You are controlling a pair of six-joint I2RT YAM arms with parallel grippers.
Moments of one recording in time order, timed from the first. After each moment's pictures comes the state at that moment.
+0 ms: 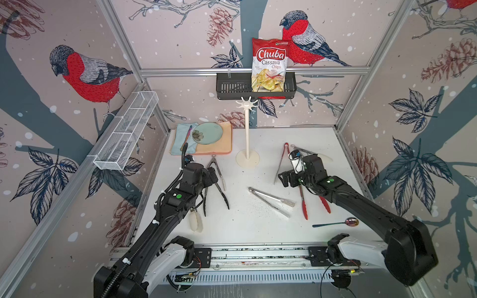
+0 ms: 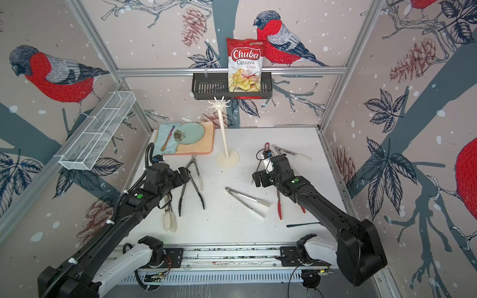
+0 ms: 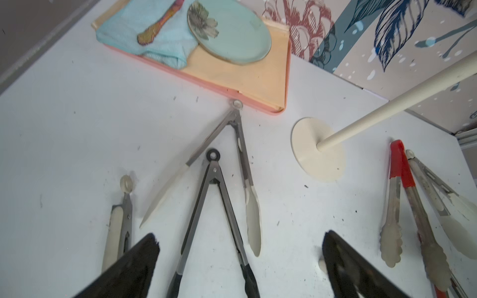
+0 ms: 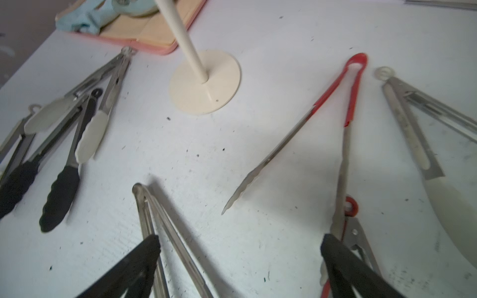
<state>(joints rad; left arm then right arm) -0.36 0.92 0.71 -0.48 -0.20 -0.62 0.53 1.25 0.80 -0.32 -0.10 0.08</state>
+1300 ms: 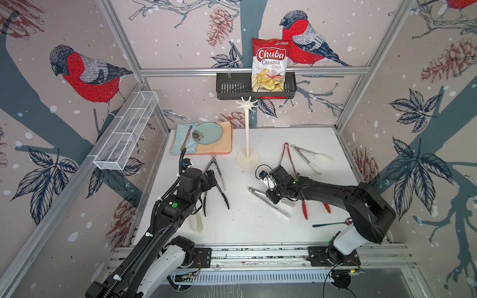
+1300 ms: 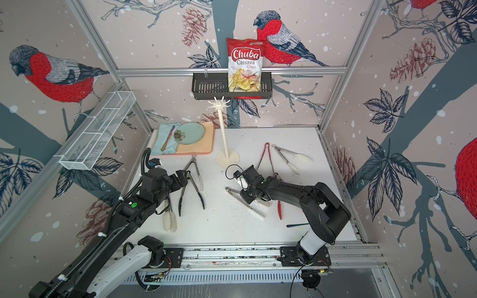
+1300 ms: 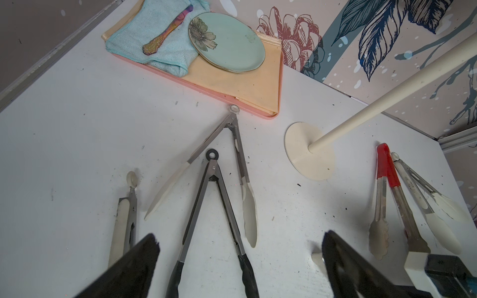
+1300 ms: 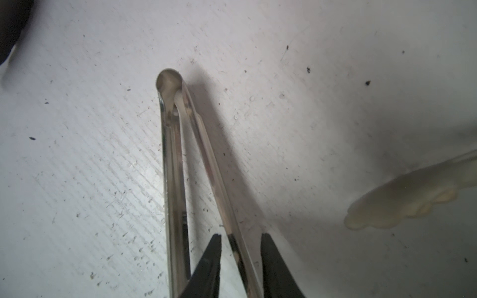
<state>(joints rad) -0.39 0.80 0.69 -0.50 -0.26 -0.62 0.78 1.61 0.85 -0.32 -0.07 -0.10</state>
